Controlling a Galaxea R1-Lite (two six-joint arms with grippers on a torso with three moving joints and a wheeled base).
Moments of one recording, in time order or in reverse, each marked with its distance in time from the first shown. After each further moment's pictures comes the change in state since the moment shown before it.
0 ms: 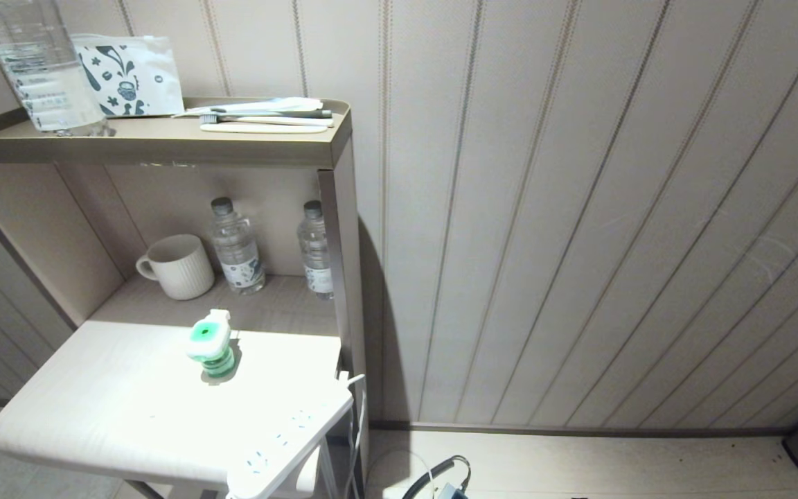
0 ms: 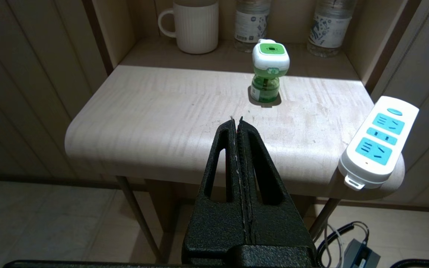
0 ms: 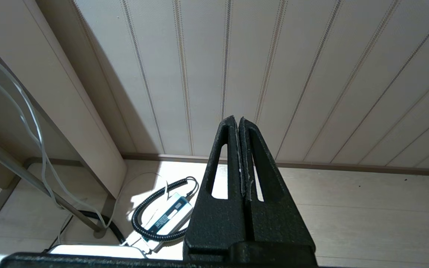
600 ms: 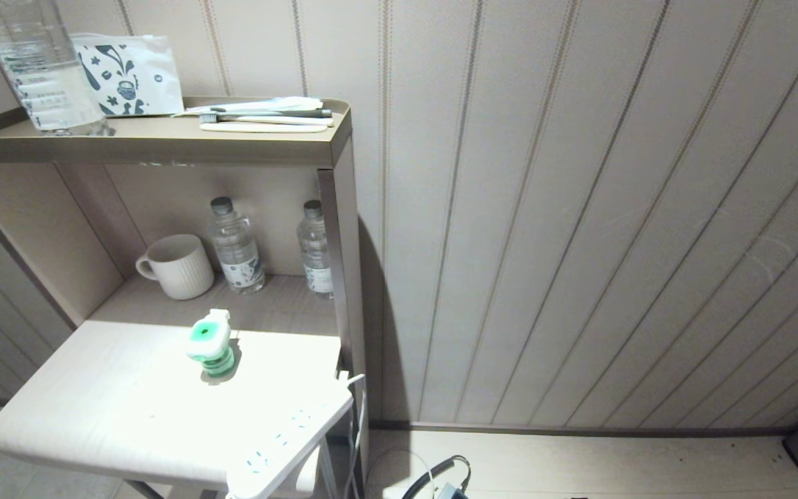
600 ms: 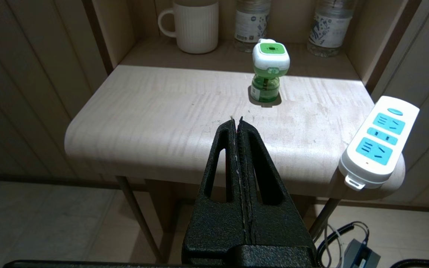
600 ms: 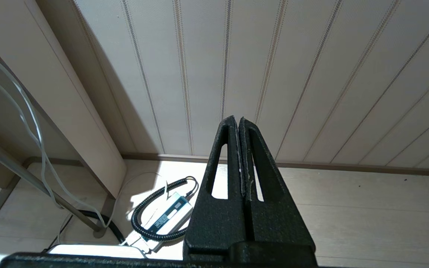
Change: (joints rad) left arm 0.000 0.000 0.000 0.000 0.000 0.000; right arm 0.000 0.000 0.000 0.000 0.001 -0.002
